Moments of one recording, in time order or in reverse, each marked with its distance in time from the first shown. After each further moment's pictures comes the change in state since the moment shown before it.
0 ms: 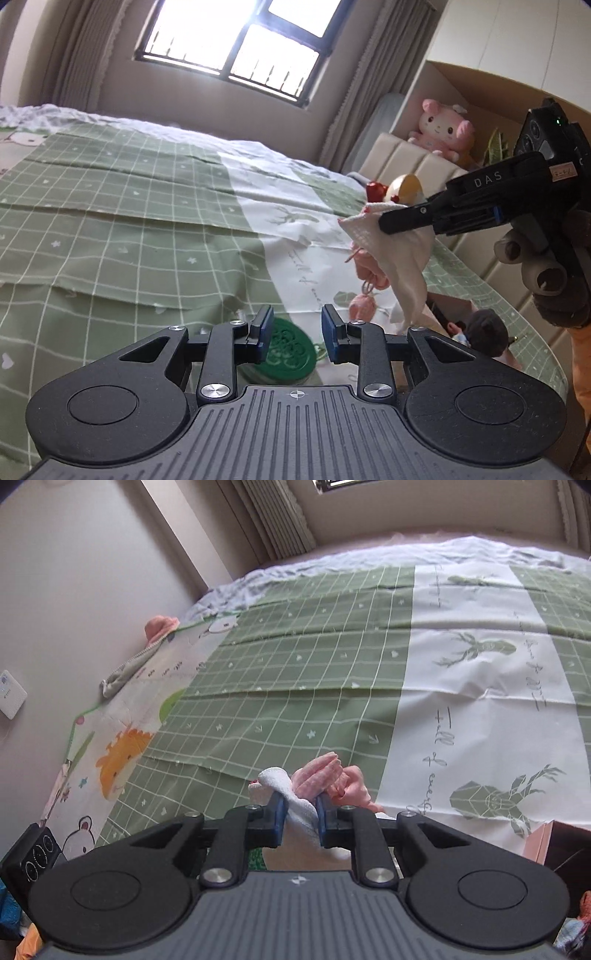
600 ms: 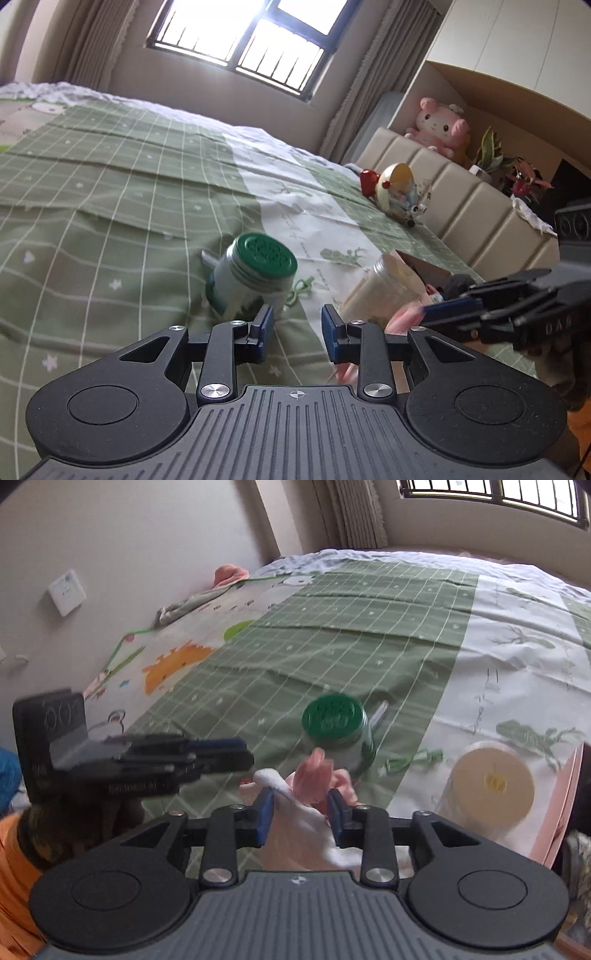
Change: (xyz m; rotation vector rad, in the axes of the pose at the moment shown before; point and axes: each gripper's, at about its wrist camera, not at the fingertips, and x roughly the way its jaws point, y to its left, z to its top) left arm -0.060 -0.010 -0.083 -0.074 -0.004 -0.006; right arm -0.036 0.053 -0.178 -0.277 0.034 0.042
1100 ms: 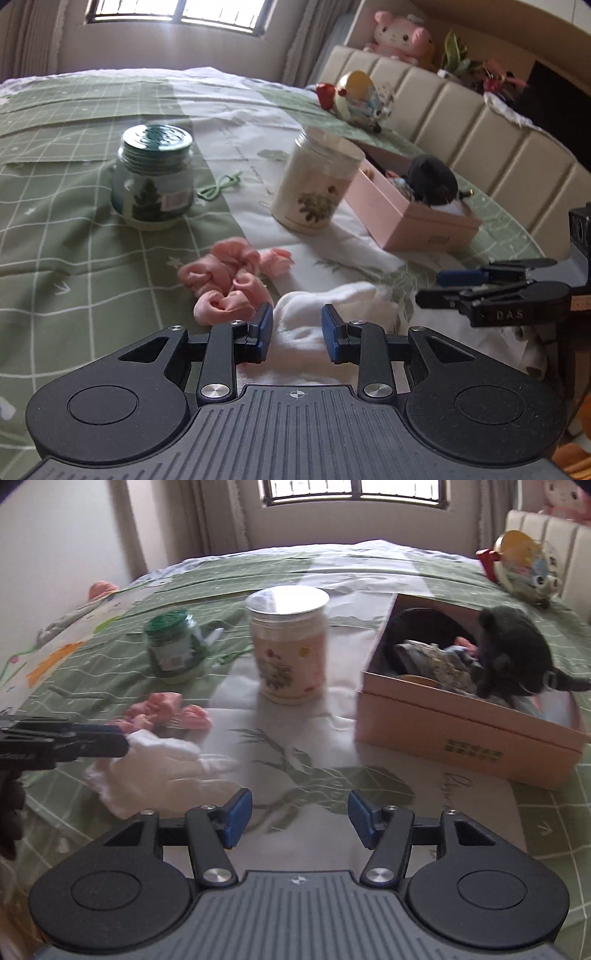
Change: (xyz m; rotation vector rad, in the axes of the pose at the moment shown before) left arm 0.046 -0.077 -0.076 0.198 0.222 -0.008; right arm -0.030 -0.055 -0.154 0.208 -0.110 -0.462
